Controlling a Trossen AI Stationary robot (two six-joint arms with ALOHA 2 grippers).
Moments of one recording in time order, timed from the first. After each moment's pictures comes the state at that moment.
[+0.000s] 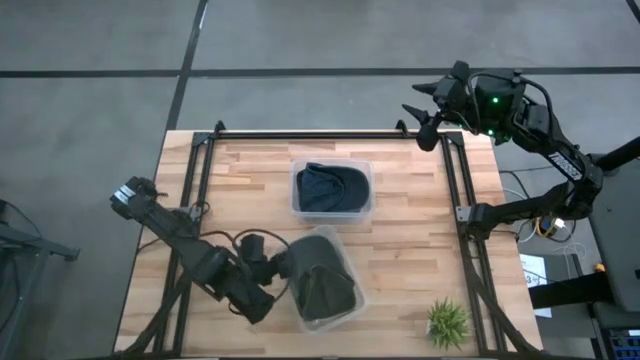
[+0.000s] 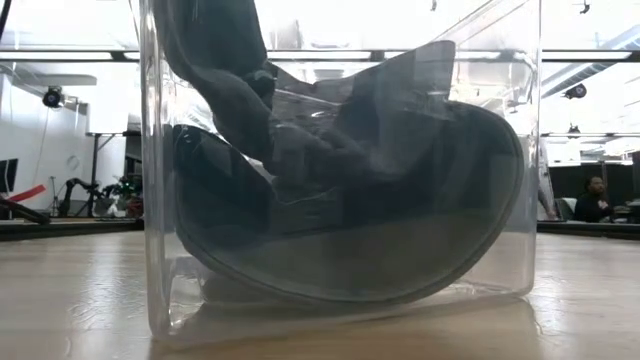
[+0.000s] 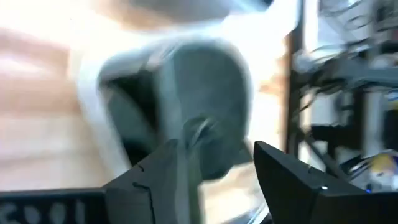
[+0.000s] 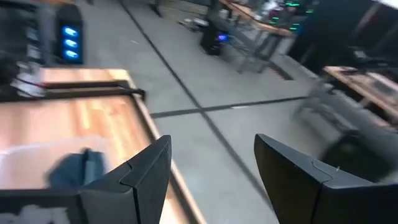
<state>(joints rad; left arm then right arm) -0.65 1.59 1.54 -1.04 -0.67 -2.28 -0.41 1.15 1.66 -0.80 0.20 -0.26</state>
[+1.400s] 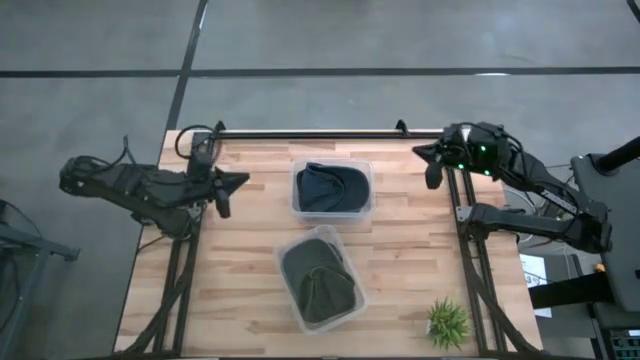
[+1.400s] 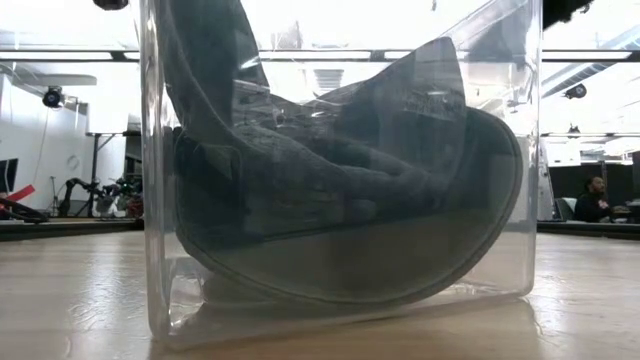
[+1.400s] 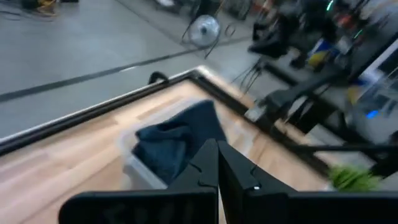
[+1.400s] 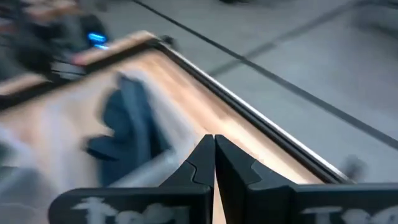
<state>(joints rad) -0.29 0.75 1.05 -0.65 -0.71 -0.68 -0.53 0.69 0.86 -0.57 -0.03 0.14</state>
